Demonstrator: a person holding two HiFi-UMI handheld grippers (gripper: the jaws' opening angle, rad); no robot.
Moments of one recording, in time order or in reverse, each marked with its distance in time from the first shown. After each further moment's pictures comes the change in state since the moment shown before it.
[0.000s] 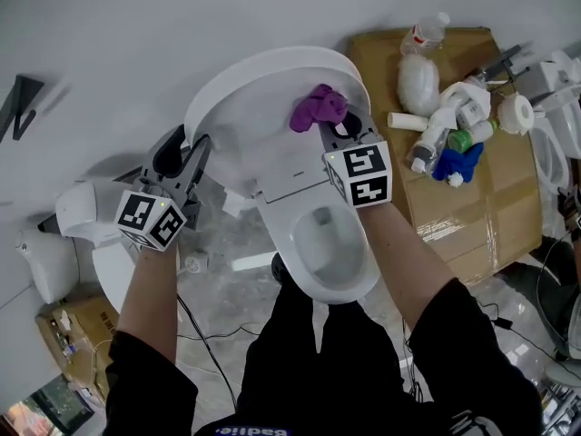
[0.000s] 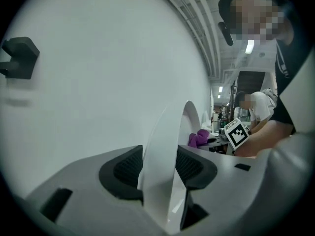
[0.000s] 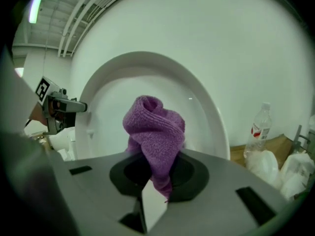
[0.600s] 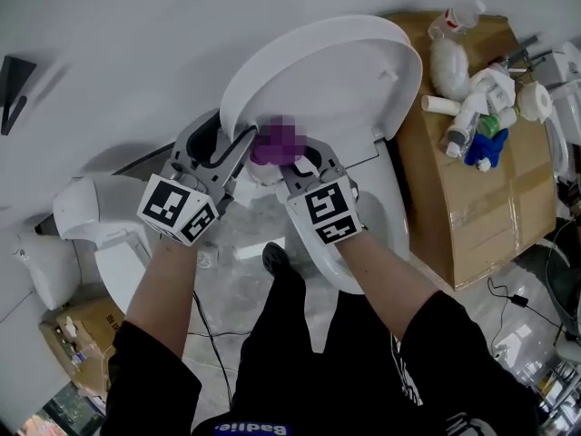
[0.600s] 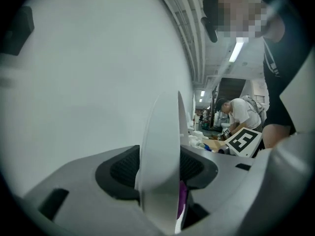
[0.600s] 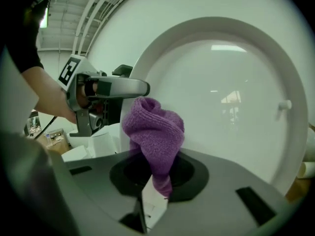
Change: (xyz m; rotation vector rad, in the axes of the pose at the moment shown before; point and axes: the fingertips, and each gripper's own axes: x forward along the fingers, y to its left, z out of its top) left arm 0.007 -0.006 -0.026 0.031 -0.030 -0.220; right arm 0.038 0.186 -0.041 -0.012 0.029 0.185
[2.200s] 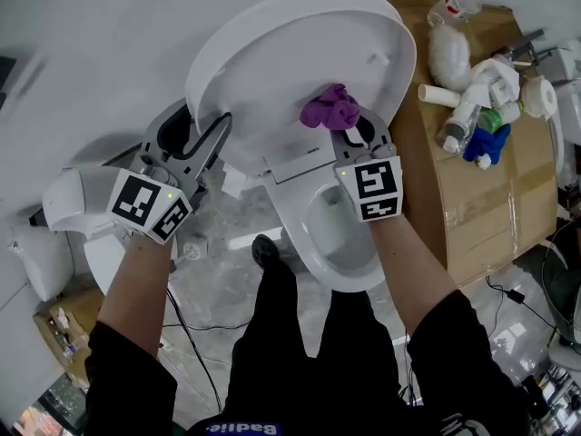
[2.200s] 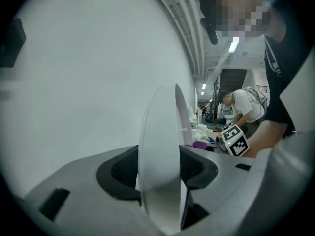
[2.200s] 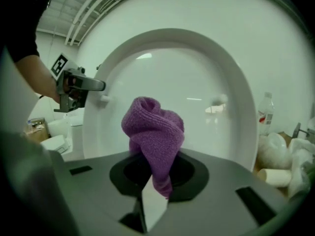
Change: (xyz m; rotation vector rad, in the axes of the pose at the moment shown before) left arm 0.005 0.001 -0.004 0.064 0.053 0.046; right arm -0.050 -0.126 -0.029 -0.059 -0.026 -0.213
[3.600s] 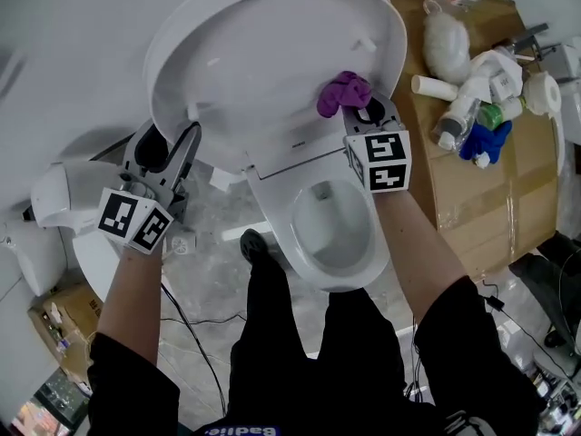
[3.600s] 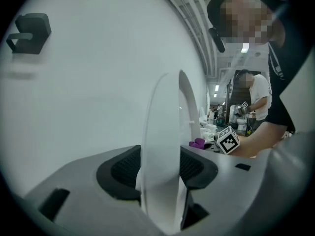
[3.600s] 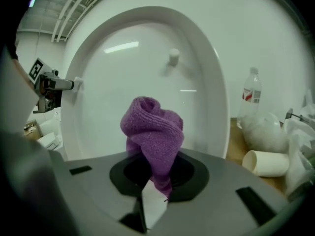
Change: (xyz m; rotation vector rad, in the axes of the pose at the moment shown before) left arm -0.014 0.005 -0.049 -0.104 -0.002 0.127; right arm 0.016 -0.073 -0.062 0.048 0.104 -0.065
